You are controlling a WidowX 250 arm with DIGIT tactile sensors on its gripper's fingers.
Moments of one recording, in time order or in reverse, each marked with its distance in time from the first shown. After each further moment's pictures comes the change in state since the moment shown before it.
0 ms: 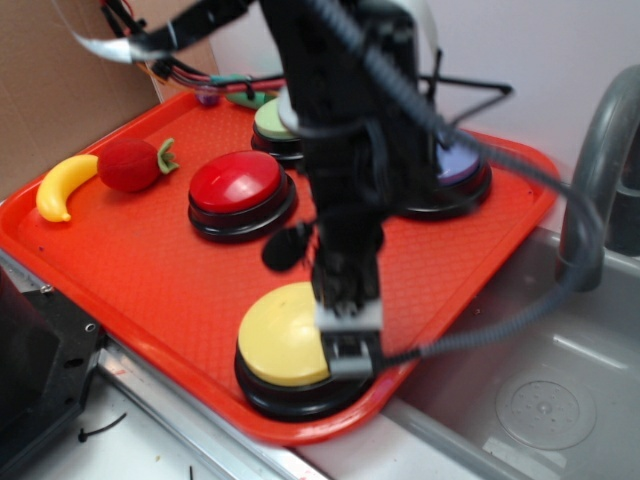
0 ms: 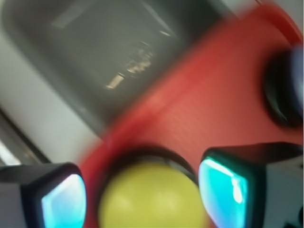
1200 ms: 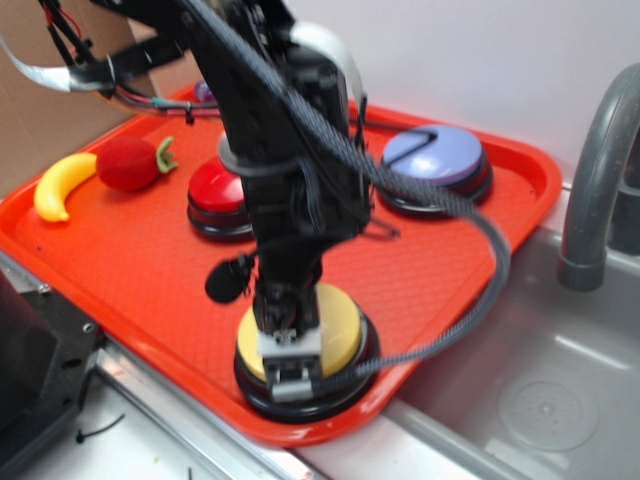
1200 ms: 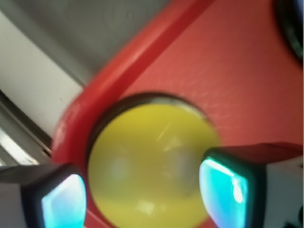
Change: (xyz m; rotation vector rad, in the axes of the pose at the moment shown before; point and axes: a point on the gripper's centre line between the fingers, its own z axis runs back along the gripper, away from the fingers) arm -0.045 0.015 -0.024 -0.079 0.096 0.182
